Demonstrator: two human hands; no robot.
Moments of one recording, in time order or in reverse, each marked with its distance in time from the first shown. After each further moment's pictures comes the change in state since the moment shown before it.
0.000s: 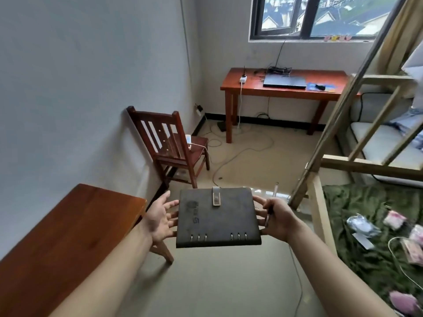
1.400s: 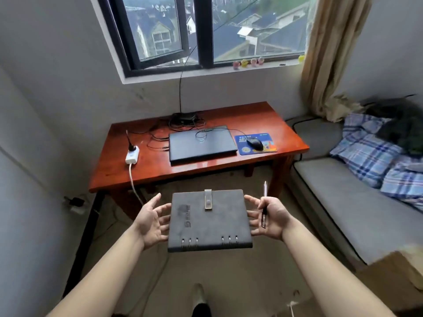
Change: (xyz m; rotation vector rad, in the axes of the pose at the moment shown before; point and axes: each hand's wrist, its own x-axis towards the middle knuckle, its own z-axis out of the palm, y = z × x) left_hand 0.790 0.569 0.561 0.300 -0.330 -0.157; right_hand 0.535 -0.694 -0.442 0.376 0.205 -0.166
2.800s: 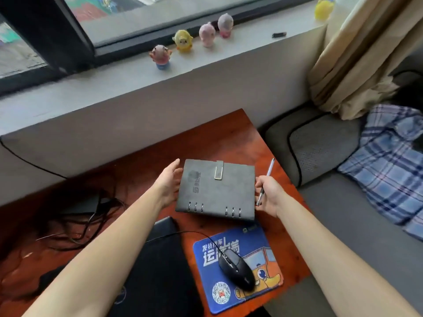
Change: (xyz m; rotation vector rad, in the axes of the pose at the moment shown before) left_hand 0.692 0.440 0.358 0.352 -0.018 -0.223; right_hand 0.479 -0.535 -0.232 0.094 0.638 0.153
